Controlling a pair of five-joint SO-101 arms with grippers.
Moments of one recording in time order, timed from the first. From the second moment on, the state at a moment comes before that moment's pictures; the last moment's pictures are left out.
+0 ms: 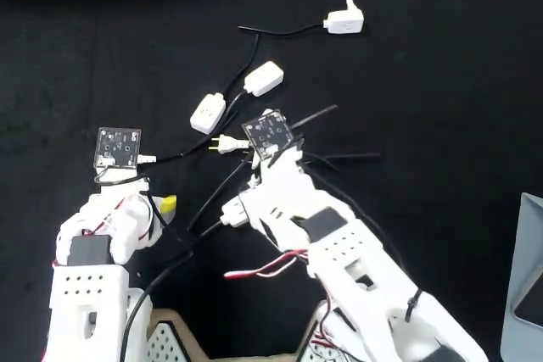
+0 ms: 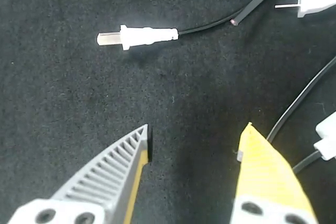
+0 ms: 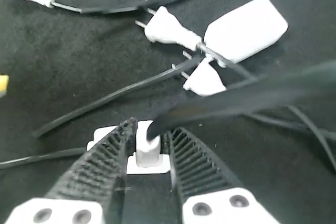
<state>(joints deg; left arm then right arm) -8.9 -69.7 78.7 53.7 -7.3 -31.1 -40.5 71.2 30.3 -3.4</state>
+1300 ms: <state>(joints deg) -8.9 -69.7 78.7 53.7 -7.3 -31.3 -36.8 75.3 27.9 6.8</state>
